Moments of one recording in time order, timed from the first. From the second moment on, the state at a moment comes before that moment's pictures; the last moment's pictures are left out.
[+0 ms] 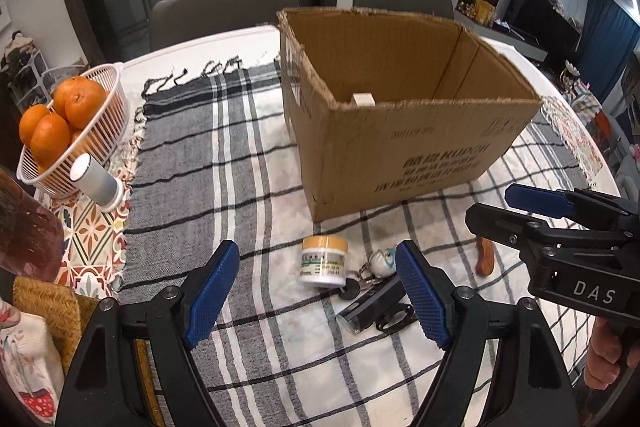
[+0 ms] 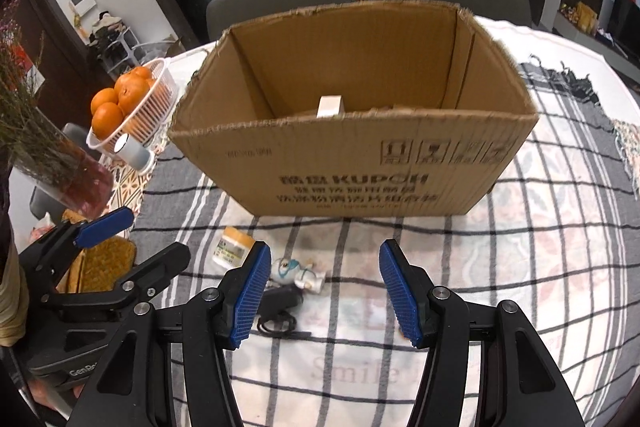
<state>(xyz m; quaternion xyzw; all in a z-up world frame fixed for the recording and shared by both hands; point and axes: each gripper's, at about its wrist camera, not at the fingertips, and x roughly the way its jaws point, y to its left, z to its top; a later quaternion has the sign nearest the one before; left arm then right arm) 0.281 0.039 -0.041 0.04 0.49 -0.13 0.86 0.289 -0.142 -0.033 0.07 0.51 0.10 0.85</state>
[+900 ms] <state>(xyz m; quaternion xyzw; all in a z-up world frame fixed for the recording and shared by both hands) 0.307 0.034 -0.104 0.03 0.56 -0.20 0.80 0.312 -0.126 -0.115 0.19 0.59 0.15 0.77</state>
